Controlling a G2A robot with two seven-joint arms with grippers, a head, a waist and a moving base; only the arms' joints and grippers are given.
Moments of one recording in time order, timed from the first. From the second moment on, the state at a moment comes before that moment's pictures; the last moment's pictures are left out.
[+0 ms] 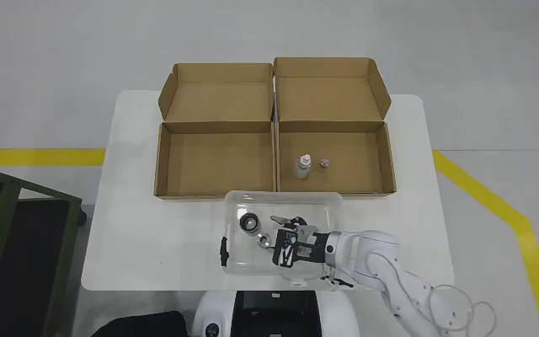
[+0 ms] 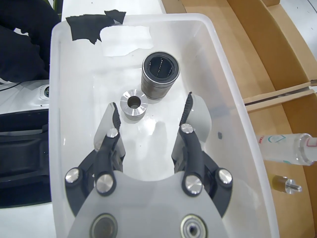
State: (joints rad) left arm -0.23 -0.27 -0.37 -1.29 3.07 0.37 0.06; right arm -1.31 -1.10 0.99 -1.90 -1.50 -0.71 0.33
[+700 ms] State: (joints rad) left arm -0.23 -0.27 -0.37 -1.29 3.07 0.37 0.06; right arm -1.24 -1.13 0.88 -1.78 -1.49 -0.68 0.34
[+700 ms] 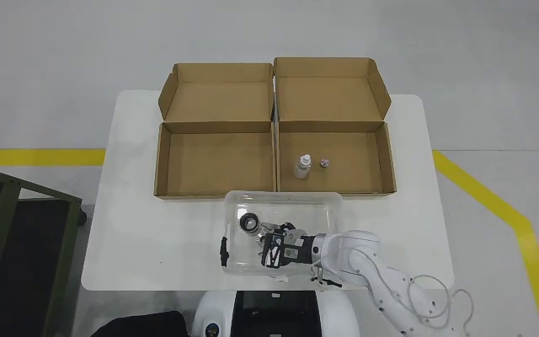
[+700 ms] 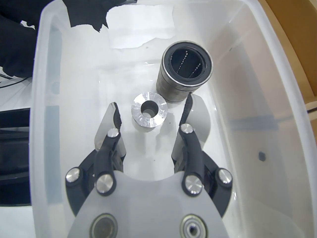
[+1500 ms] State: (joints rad) left arm -0.23 -0.27 -0.37 -1.29 3.07 0.37 0.06; right arm -1.23 -1.13 0.89 -1.79 -1.46 -0.70 0.33
